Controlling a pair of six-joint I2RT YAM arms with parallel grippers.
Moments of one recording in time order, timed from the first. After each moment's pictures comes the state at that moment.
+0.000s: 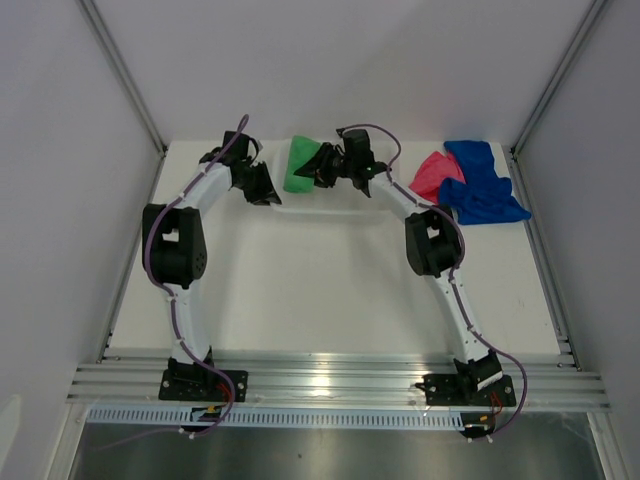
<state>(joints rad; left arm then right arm) -0.14 2.08 1.71 -0.67 0.36 -0.42 0.47 2.58 2.27 -0.09 -0.58 1.04</state>
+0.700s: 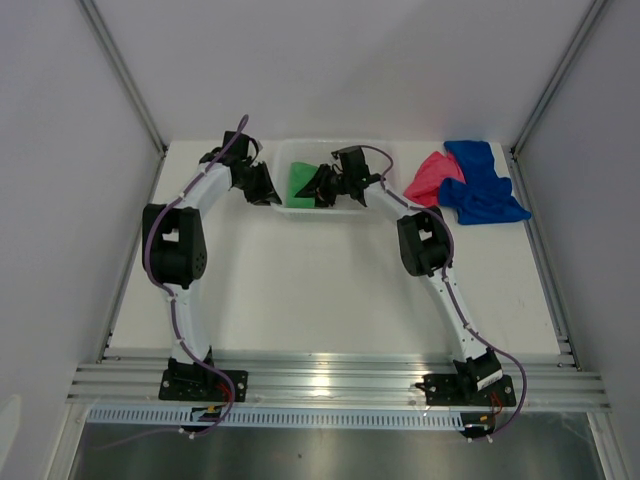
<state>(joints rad) -0.14 2.08 1.71 -0.66 0.37 -0.43 0.47 2.71 2.29 -0.18 -0.68 1.01</state>
